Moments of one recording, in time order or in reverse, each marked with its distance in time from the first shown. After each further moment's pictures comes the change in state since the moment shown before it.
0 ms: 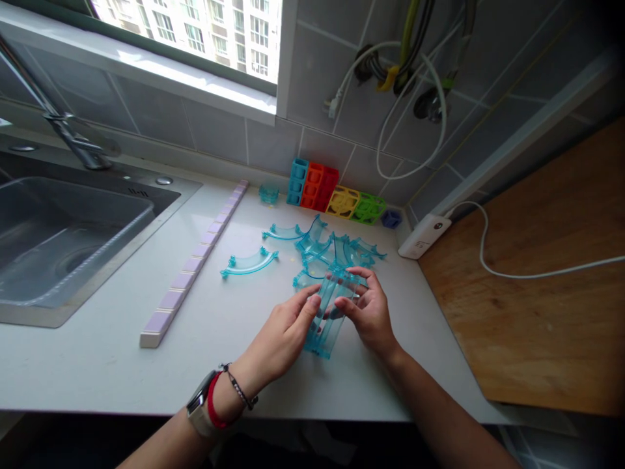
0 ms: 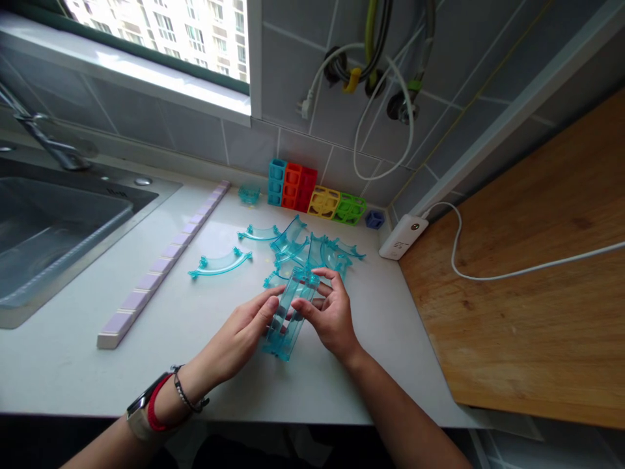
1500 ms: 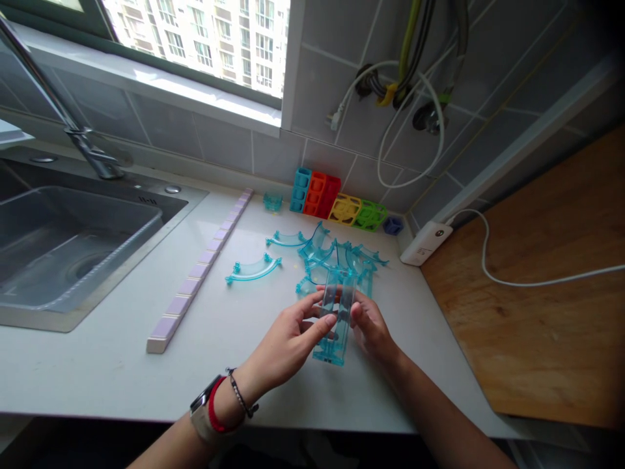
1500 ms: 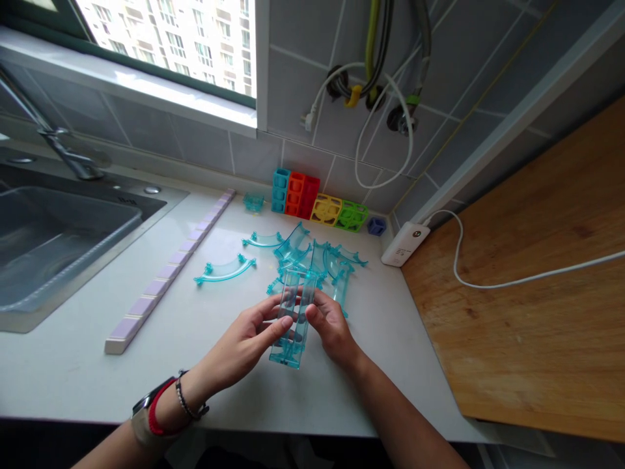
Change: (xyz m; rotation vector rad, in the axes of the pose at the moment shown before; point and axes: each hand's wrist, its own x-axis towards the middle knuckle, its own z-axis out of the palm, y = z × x) left_hand -0.001 0.015 0.002 -0.288 -0.143 0.019; right_hand 0.001 0.003 -0.005 -0.058 -0.248 0.002
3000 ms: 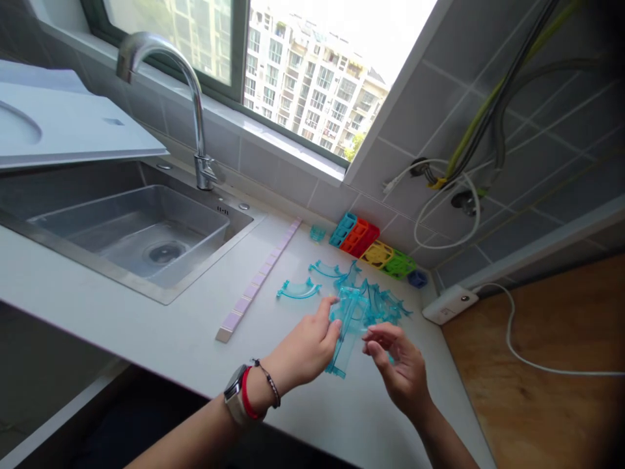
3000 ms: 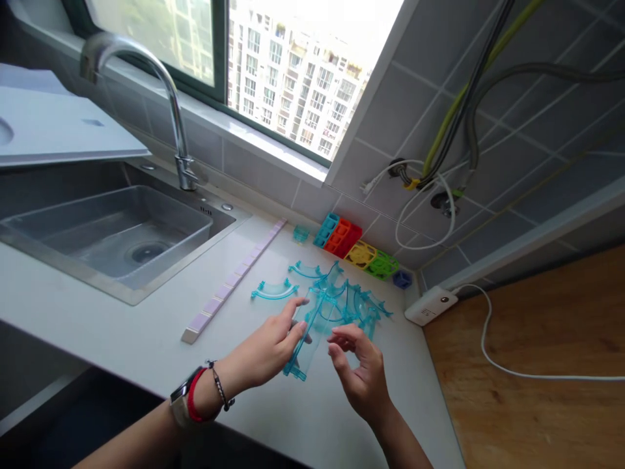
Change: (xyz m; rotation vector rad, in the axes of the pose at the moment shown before) left_hand -0.025 0.027 -0.040 0.450 0.234 0.069; right_hand -0.005 -0.030 0.022 -0.665 0.050 -0.353
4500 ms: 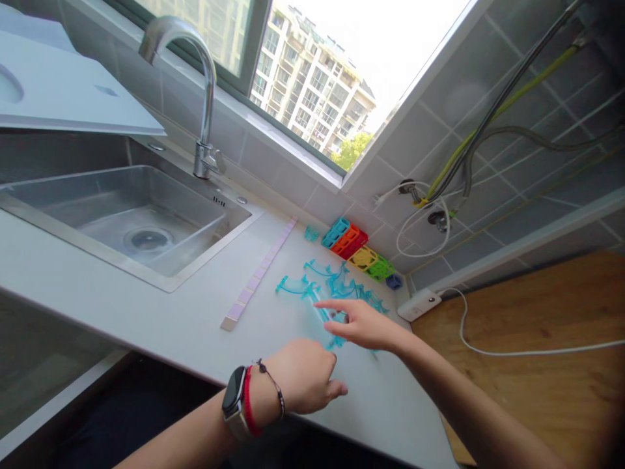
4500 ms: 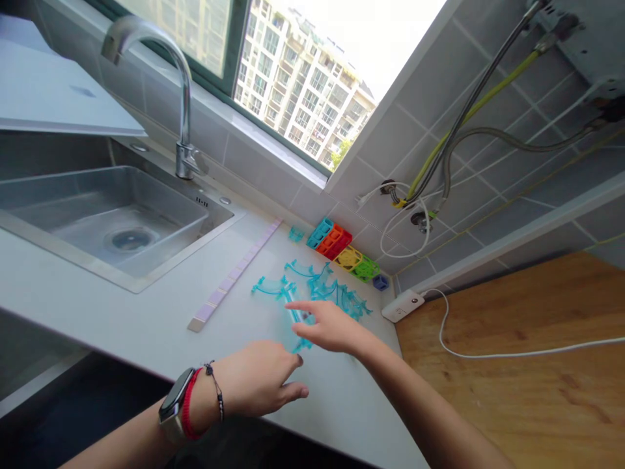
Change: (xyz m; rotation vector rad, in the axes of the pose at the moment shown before) left_hand -0.044 0.024 -0.019 0.726 -0.495 0.166; right_hand 0.098 -0.079 0.026 -0.510 -0.777 0.394
